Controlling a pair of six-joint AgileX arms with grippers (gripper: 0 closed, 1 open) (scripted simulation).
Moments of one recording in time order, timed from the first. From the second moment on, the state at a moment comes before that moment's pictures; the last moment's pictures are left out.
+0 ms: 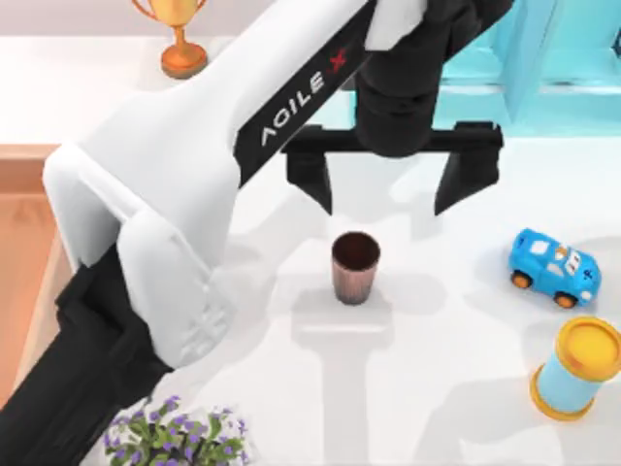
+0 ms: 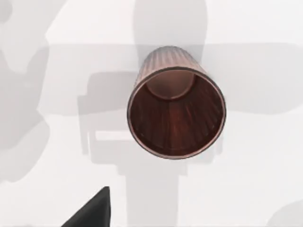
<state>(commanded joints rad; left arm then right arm) -0.79 2.65 2.90 -1.82 0.01 -0.75 0.00 0.00 0.00 0.00 0.00 0.00</state>
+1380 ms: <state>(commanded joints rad) -0.79 2.47 2.17 -1.27 0.01 -0.75 0.00 0.00 0.00 0.00 0.00 0.00</state>
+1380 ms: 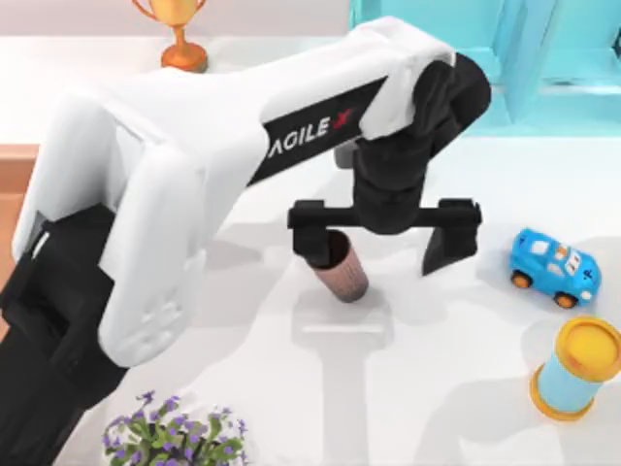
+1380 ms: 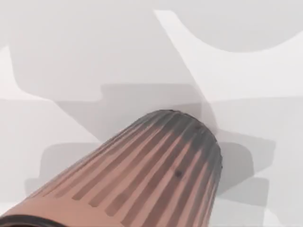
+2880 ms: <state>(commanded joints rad) -0.74 2.40 2.13 -1.31 0.01 -0.71 0.00 0.00 0.00 0.00 0.00 0.00</state>
